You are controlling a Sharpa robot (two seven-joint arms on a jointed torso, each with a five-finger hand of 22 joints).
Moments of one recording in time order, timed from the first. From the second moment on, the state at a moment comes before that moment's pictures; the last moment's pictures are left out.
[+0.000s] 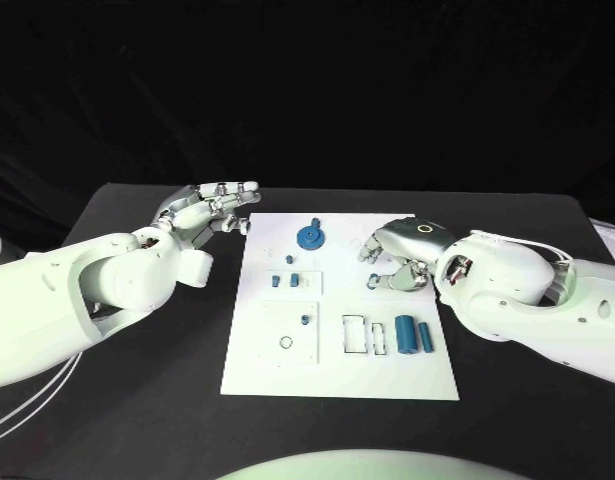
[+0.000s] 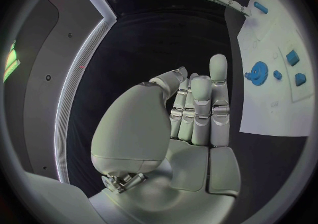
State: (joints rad) left arm 1.17 -0.85 -0.02 1.51 0.08 -0.20 0.34; left_hand 1.40 -0.13 0.46 -0.01 0.13 1.03 0.18 0.11 0.07 1.15 0.11 0.15 0.07 1.26 0.01 1.09 0.61 0.17 1.33 0.11 0.33 1.12; right arm 1.08 -0.97 0.04 1.79 -1.79 -0.18 -0.30; right_hand 1.38 -0.18 0.34 0.08 0.05 1.02 0.12 0.07 0.07 1.05 0.08 0.09 0.06 1.46 0.01 1.24 1.15 0.10 1.36 0.11 1.23 1.03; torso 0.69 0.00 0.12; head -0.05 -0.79
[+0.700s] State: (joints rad) left arm 1.17 -0.86 -0.02 1.51 0.08 -0.19 0.34; left_hand 1.40 -0.13 0.46 -0.01 0.13 1.03 0.18 0.11 0.07 1.15 0.11 0.15 0.07 1.26 0.01 1.09 0.61 0.17 1.33 0.11 0.33 1.12; right arm 1.07 -0.96 0.04 1.76 -1.79 -0.09 -0.30; right_hand 1.42 -0.14 0.36 0.09 0.05 1.10 0.11 0.08 0.08 1.15 0.07 0.12 0.06 1.46 0.00 1.24 1.15 0.10 1.37 0.10 1.23 1.04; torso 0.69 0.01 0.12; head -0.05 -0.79
